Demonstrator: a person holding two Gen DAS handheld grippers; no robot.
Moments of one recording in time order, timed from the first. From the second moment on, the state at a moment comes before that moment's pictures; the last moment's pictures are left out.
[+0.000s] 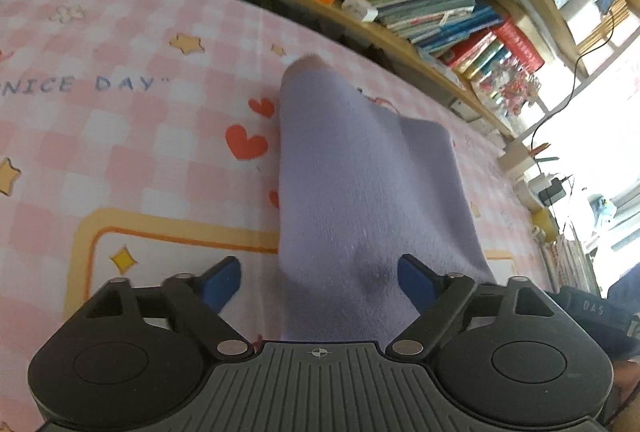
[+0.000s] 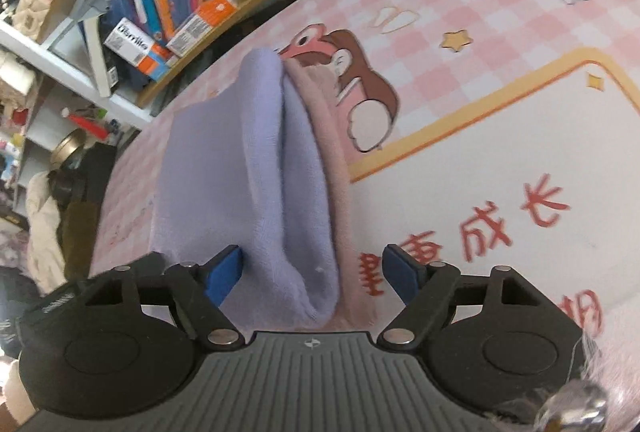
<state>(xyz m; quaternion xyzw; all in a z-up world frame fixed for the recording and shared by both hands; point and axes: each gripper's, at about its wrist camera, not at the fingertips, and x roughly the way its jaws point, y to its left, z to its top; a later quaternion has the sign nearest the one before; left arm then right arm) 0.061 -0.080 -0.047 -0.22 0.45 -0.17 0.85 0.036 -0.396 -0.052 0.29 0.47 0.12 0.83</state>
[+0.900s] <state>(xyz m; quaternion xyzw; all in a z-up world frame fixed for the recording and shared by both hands) 0.071 -0.093 -0.040 -0.21 0.46 -0.15 0.85 0.063 -0.406 -0.065 0.34 0.48 0.15 0.80</state>
